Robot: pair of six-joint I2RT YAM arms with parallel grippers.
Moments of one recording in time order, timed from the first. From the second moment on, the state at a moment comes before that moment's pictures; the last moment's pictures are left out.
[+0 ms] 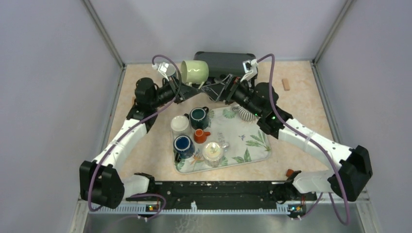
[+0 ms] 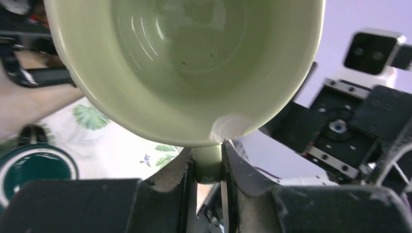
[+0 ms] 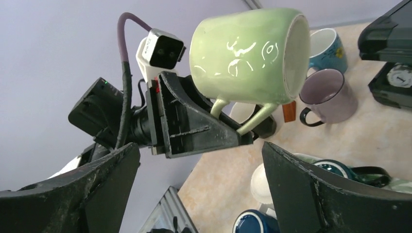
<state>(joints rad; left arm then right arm) -0.25 1.23 0.91 0.30 0.75 -0.97 0.77 1.29 1.05 0.35 -0.11 0.80</state>
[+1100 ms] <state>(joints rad) -0.23 0.86 1.03 -0.75 -0.24 -0.49 0.77 1.10 1.02 -0.13 -0.05 0.52</state>
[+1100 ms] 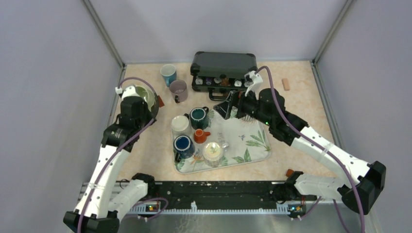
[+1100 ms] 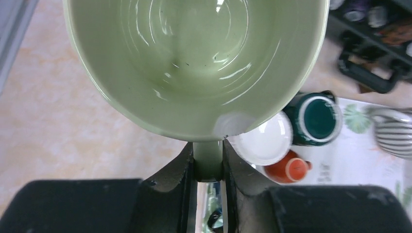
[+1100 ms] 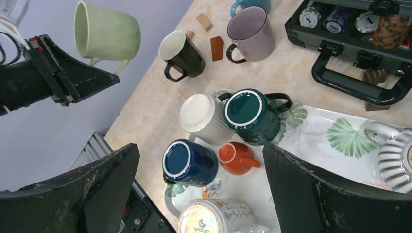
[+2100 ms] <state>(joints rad) 0.19 1.27 0.87 -0.61 -0.26 -0.43 0.77 1.13 1.02 -0.26 -0.19 0.37</state>
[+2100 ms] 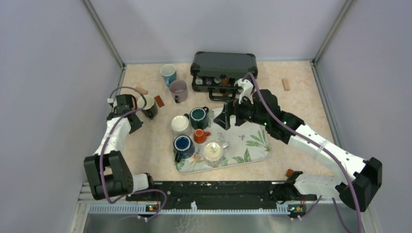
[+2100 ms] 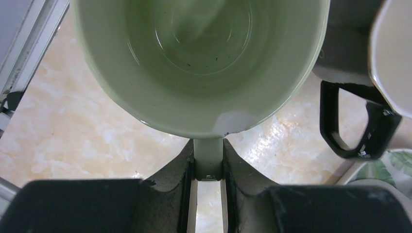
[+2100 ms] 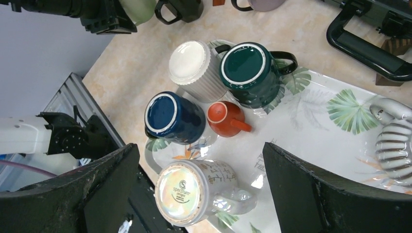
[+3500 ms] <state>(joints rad) 0.25 1.42 0.88 -0.51 -0.14 -0.42 0.77 1.13 1.02 -0.29 -0.20 0.32</state>
